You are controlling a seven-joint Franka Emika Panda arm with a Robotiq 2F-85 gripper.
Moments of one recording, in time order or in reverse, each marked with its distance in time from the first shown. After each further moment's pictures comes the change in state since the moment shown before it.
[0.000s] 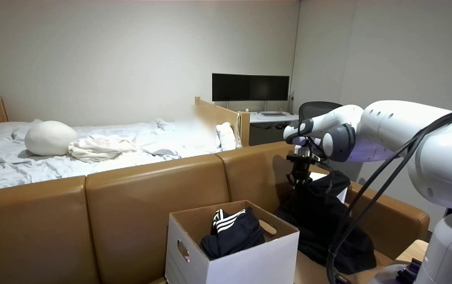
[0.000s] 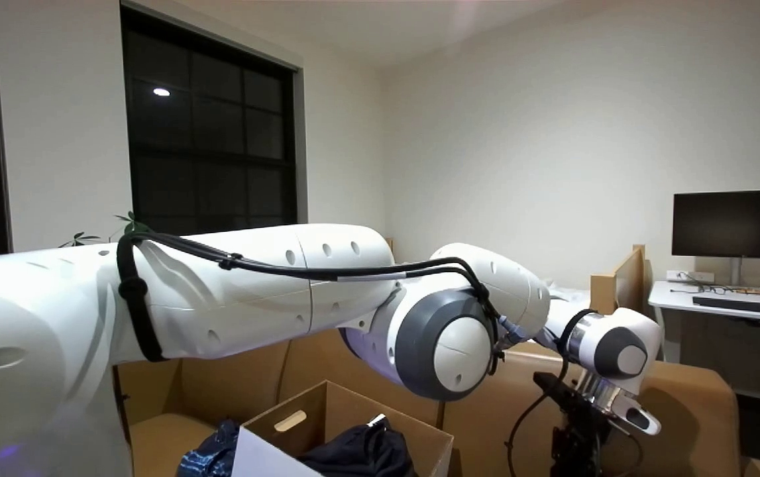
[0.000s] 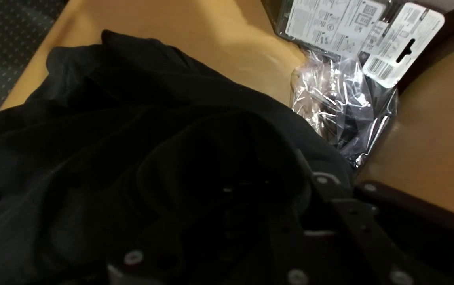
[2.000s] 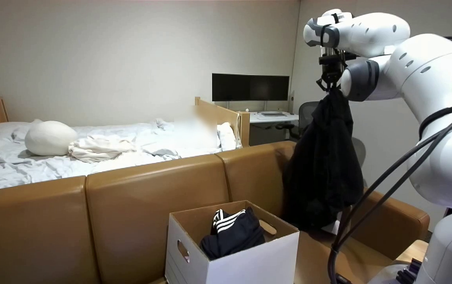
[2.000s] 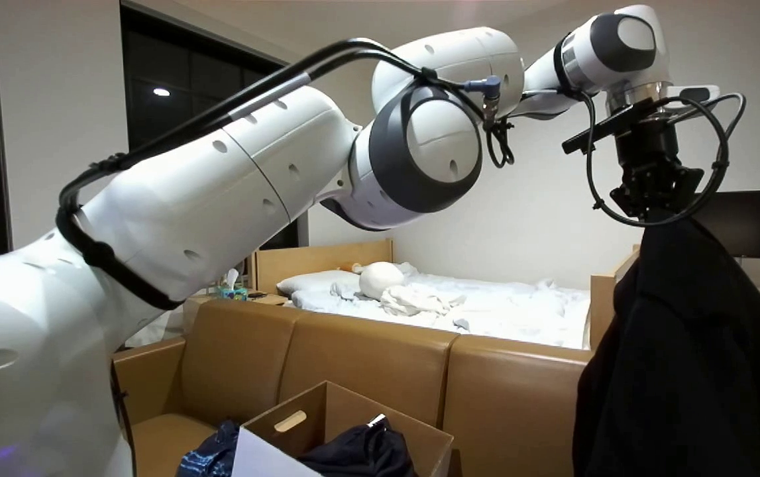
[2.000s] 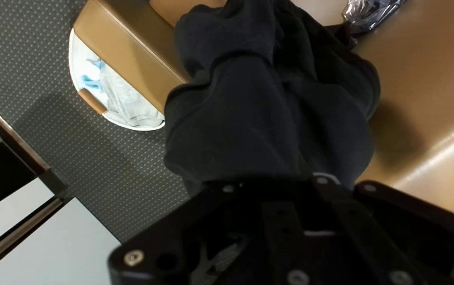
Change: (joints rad) arm -0.022 -0.557 -0.115 0.162 -0.254 -0.297 -0.278
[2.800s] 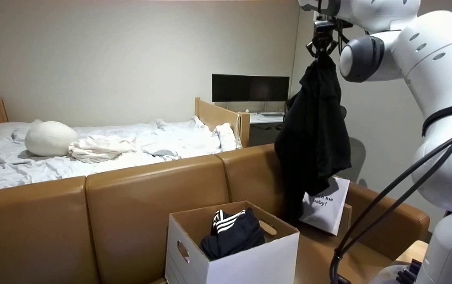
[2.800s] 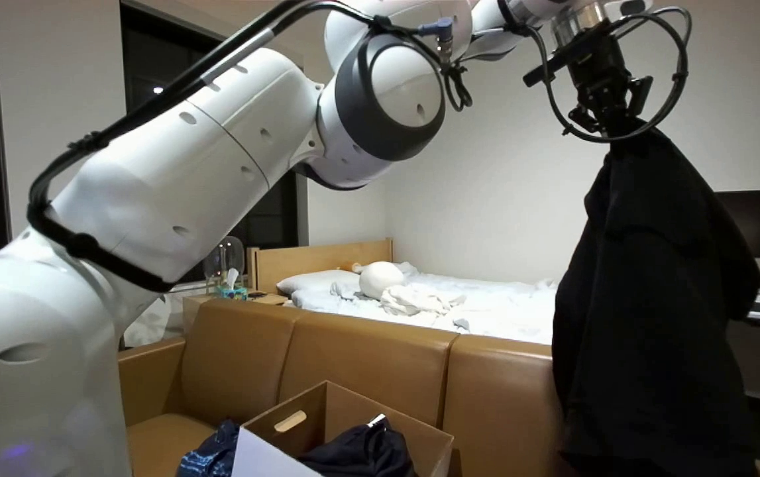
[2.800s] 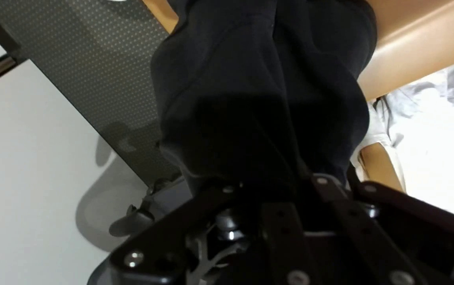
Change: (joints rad) arm 0.095 -0.175 0.001 0.009 -0.001 0.169 -0.141
